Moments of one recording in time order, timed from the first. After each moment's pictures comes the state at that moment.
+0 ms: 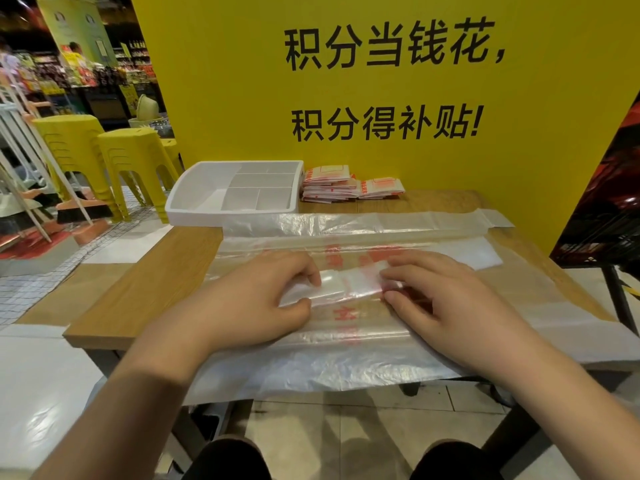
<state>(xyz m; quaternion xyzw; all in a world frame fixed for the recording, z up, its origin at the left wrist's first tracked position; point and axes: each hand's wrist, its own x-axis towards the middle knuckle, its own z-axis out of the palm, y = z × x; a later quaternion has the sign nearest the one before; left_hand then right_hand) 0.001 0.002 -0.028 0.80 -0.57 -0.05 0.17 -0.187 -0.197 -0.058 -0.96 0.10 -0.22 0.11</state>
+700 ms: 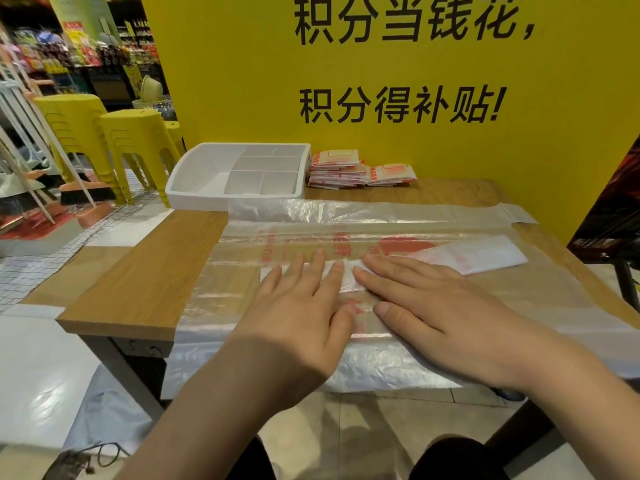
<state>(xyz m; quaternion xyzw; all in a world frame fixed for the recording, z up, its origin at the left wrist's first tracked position) -0.054 -0.011 -0.058 0.87 -0.49 0.00 0.05 -0.179 -0.186 -0.052 -0.99 0.06 -0.01 0.09</state>
